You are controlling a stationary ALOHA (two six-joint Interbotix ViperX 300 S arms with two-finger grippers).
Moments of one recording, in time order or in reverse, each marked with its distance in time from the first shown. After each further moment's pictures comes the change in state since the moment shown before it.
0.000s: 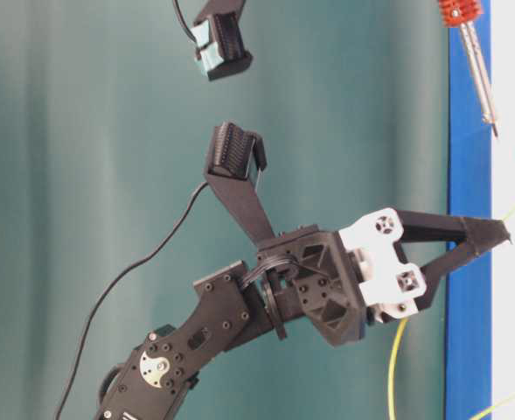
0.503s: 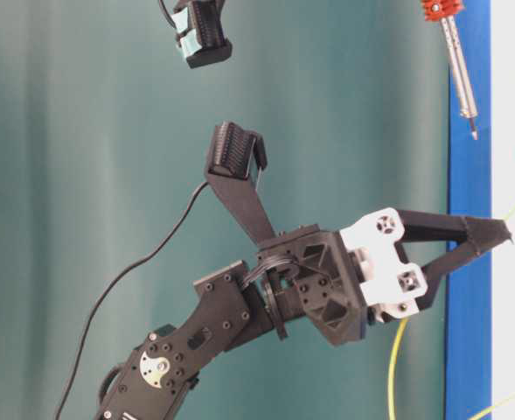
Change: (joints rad) left arm -0.002 0.002 0.000 0.002 -0.006 0.000; right arm -0.014 -0.066 0.018 0.000 0.015 0.003
